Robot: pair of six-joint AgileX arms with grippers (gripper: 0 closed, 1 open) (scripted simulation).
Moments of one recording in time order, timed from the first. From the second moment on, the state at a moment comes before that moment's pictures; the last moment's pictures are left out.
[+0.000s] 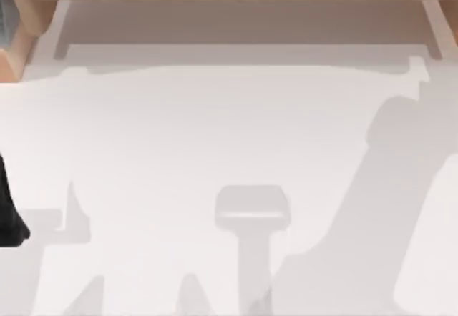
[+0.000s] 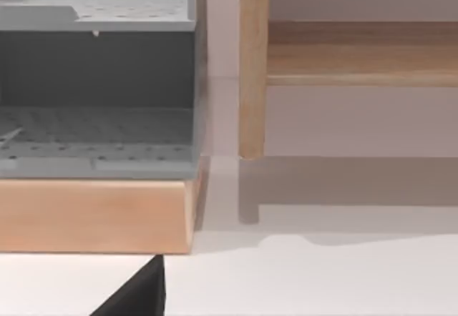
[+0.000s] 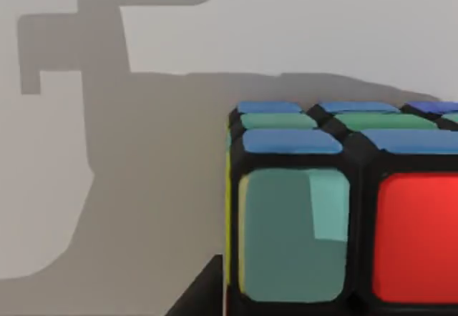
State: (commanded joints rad) left arm 0.00 0.00 0.00 0.00 0.00 0.00; right arm -0.38 2.49 2.28 -1.17 -0.06 -0.34
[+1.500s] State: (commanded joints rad) left arm 0.00 0.00 0.00 0.00 0.00 0.00; right arm -0.35 2.48 2.41 -1.37 0.04 -0.38
